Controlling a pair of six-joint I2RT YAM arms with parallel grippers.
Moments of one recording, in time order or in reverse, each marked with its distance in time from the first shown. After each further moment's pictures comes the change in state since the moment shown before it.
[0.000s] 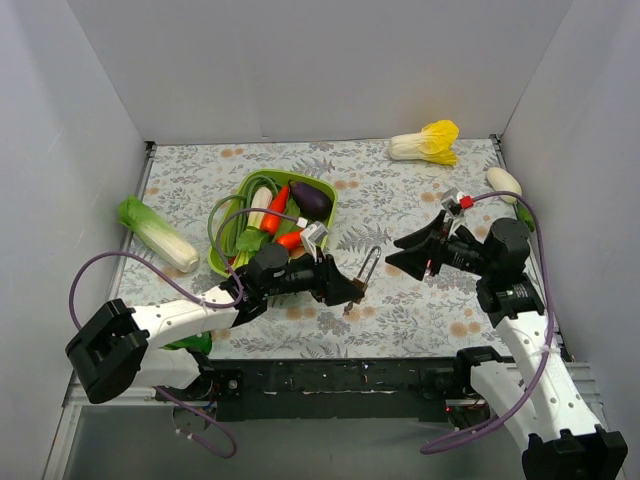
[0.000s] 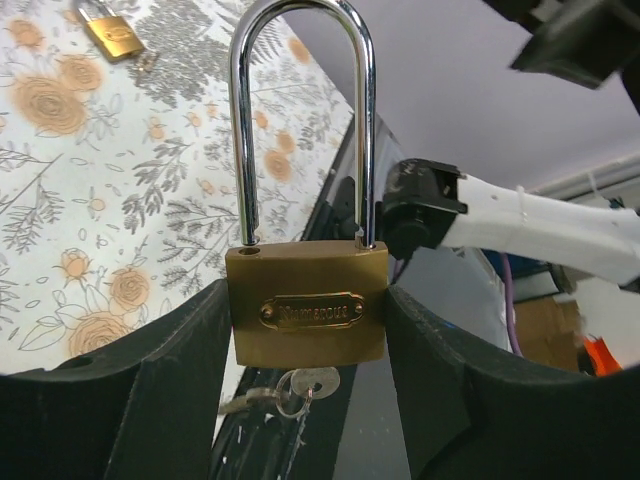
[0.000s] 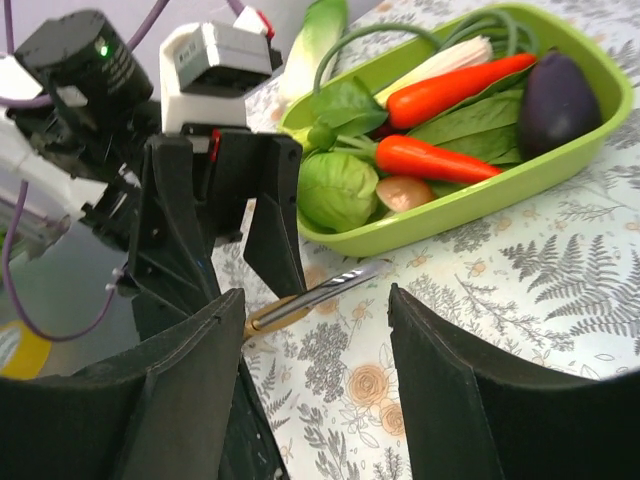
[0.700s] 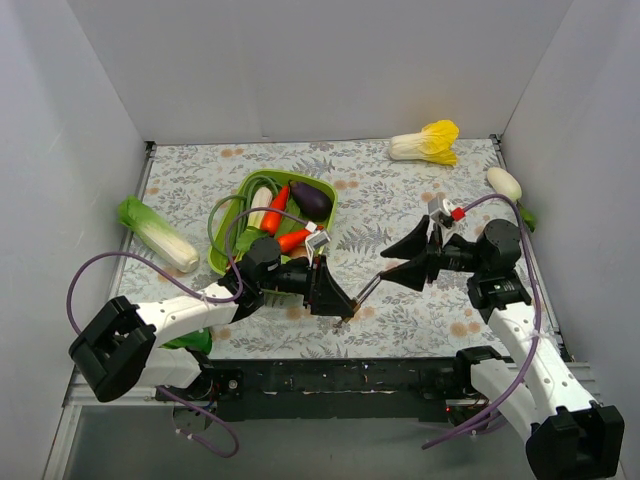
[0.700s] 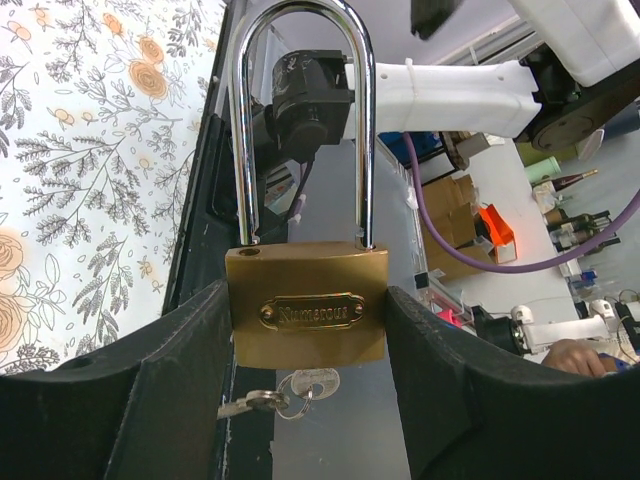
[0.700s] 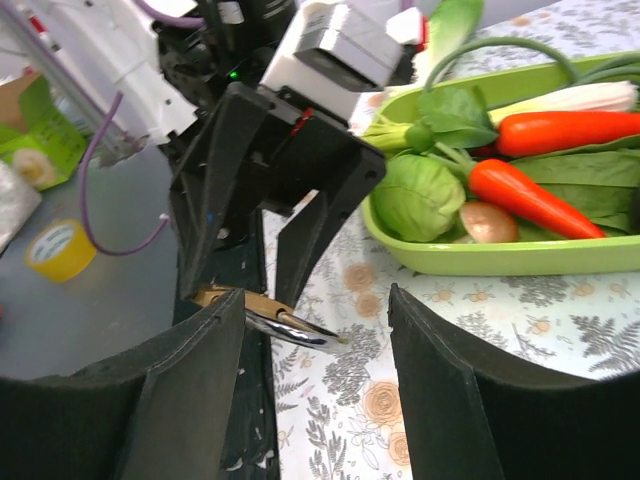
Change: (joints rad) left arm 0.102 0.020 -0.027 0.118 0.488 -0.060; right arm 0.025 0.101 -0.079 0.311 -0.293 -0.011
